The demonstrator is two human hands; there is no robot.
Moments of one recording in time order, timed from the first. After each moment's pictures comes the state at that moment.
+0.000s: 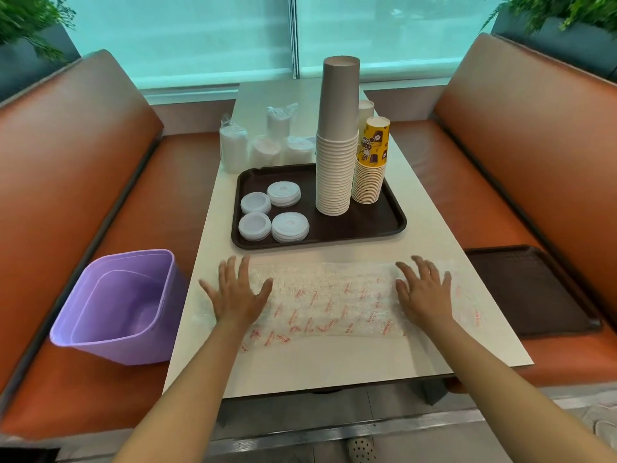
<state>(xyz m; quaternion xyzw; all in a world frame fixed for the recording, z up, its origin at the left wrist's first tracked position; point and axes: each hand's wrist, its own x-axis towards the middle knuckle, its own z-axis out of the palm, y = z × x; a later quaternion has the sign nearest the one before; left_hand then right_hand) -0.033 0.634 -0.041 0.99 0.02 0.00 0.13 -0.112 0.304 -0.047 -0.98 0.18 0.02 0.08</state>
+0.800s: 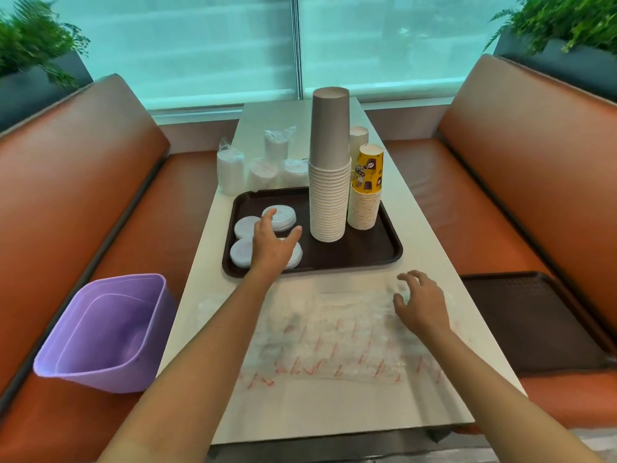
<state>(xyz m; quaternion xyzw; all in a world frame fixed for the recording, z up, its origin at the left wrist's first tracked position) 0.046 0.528 0.049 0.85 0.00 0.06 0.52 -0.072 0.282 -0.033 -0.97 0.16 -0.06 0.19</state>
